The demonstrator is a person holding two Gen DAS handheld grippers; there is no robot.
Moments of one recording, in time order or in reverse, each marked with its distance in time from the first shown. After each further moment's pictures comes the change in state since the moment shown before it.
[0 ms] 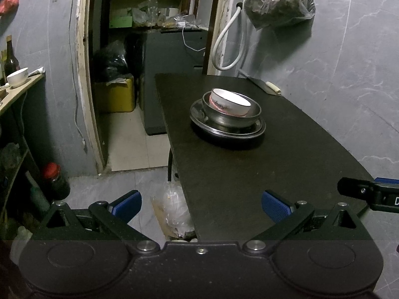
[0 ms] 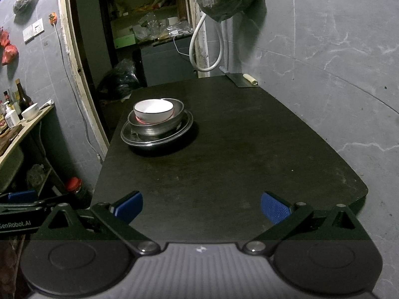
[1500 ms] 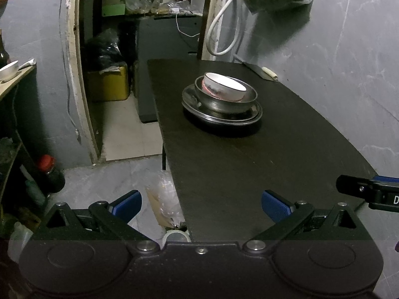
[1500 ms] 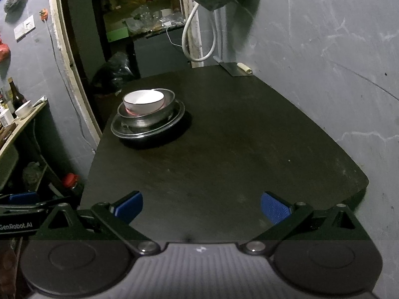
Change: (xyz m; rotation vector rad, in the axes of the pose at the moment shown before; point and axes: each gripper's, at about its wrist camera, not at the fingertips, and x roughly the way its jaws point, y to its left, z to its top) left arm 0.022 -0.007 0.005 0.016 0.076 -0.023; right arm 0.019 -0.012 0.002 0.024 0.052 -0.015
